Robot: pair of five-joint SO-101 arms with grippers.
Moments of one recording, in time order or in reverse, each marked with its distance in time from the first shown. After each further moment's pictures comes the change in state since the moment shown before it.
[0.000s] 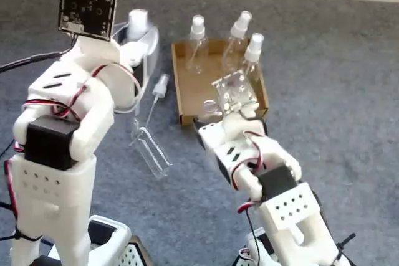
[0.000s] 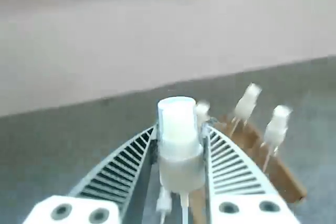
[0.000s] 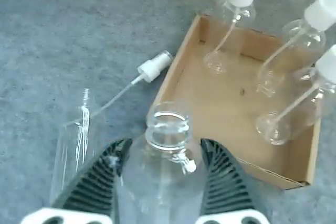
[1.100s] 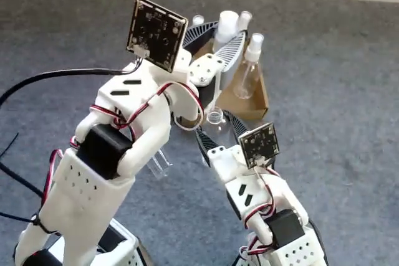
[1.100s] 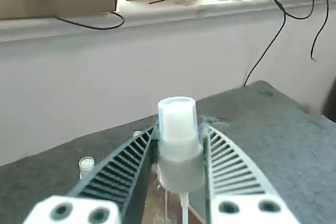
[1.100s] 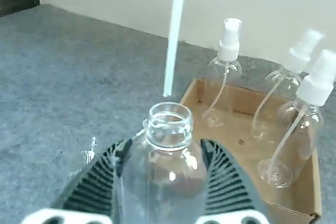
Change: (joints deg) left arm 20.6 -0.2 9.1 -21.3 4.5; right arm -0.5 -36.9 28.6 -13.4 -2.5
